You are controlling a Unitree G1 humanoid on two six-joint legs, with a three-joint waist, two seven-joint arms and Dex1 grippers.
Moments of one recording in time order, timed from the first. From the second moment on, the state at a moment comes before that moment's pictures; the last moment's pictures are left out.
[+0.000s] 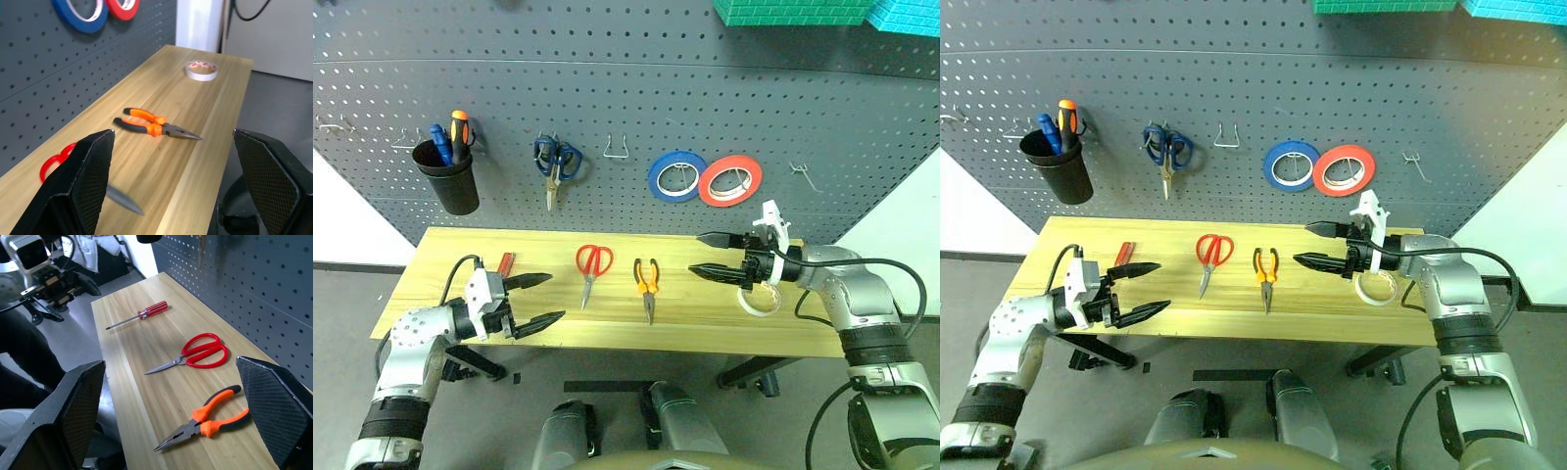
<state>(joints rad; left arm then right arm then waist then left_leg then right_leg) -0.06 0.59 0.10 0.21 -0.42 -0.18 -1.27 -0.45 -0.61 -0.01 0.24 0.44 0.42 1.26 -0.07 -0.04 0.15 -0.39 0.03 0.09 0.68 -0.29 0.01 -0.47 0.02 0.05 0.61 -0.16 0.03</state>
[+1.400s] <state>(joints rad) -0.27 0.58 -0.09 0.04 -0.20 0.09 -1.01 -0.47 -0.73 0.14 0.32 0.12 0.58 0.95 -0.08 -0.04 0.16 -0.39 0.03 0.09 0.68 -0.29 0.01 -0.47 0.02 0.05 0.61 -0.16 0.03</state>
